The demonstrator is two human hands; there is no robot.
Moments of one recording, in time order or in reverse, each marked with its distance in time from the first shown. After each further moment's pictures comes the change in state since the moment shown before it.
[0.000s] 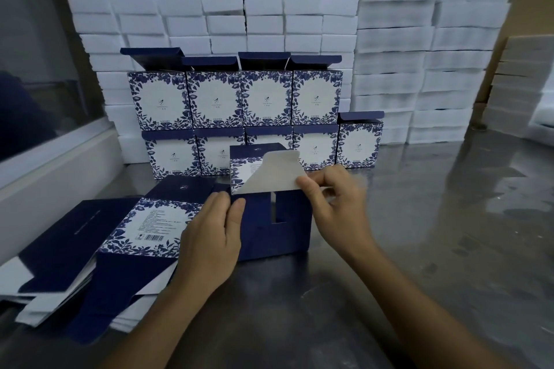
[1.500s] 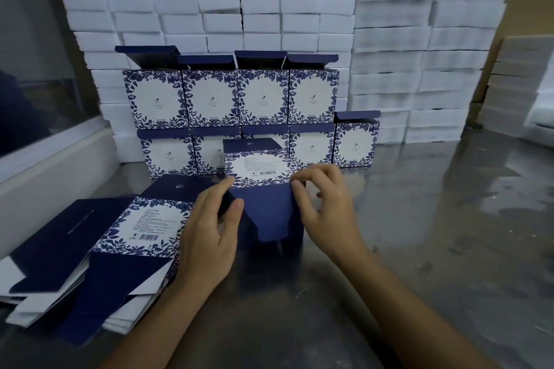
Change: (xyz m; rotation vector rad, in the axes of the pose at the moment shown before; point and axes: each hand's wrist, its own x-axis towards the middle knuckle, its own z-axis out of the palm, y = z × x) left_hand 0.000 -0.007 0.012 -0.124 0.075 -0.017; right_hand -0.006 0.001 0.004 -0.114 -0.076 0.000
